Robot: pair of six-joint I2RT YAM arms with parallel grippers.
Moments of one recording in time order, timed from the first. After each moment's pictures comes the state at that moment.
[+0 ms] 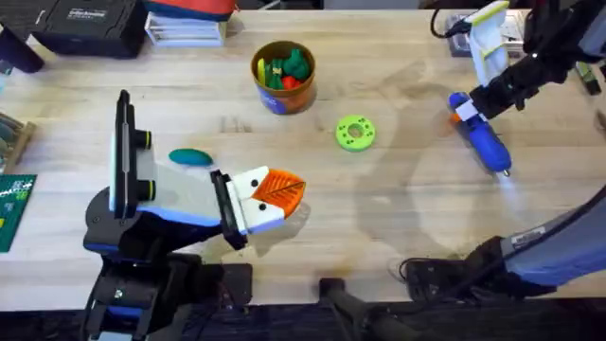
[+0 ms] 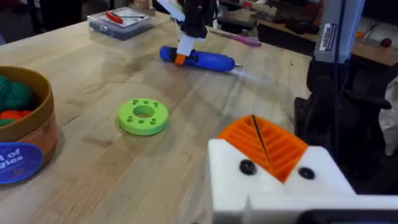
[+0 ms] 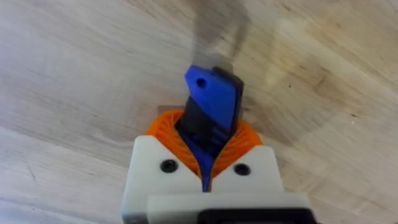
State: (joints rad) left arm -0.10 0.01 0.01 -0.09 1.13 -0.10; right arm -0.30 1.84 1.23 -0.79 -0.04 -0.81
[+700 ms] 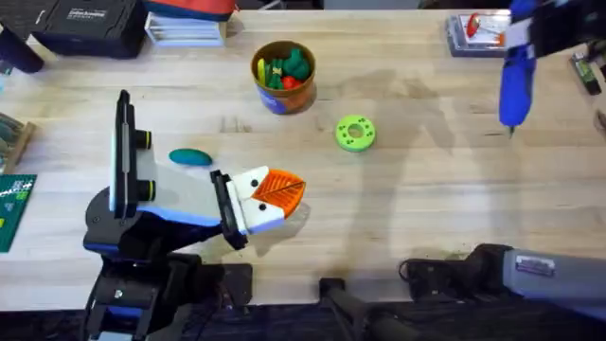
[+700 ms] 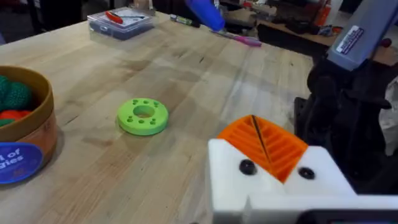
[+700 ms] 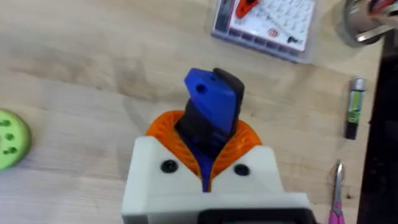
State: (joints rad) left arm -0.10 0.01 0.01 -0.09 1.13 -0.10; right arm -0.25 1.43 1.32 -0.78 -0.07 -0.49
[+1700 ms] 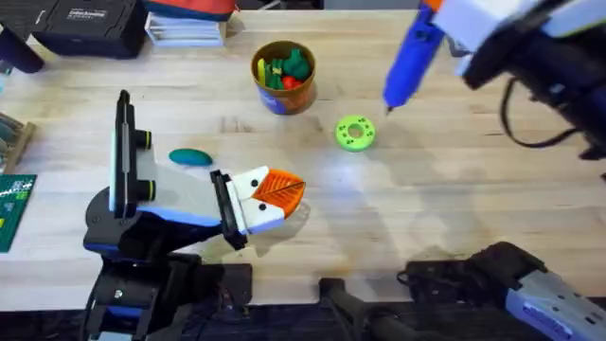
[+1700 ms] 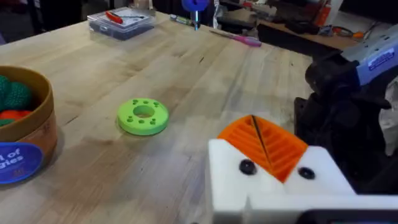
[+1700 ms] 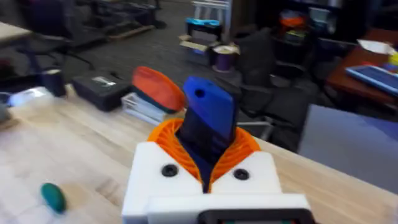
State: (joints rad) left arm -0.10 0.01 0.01 -0.09 1.13 -0.10; right arm 0.37 0.75 0.77 -0.02 -0.15 -0.03
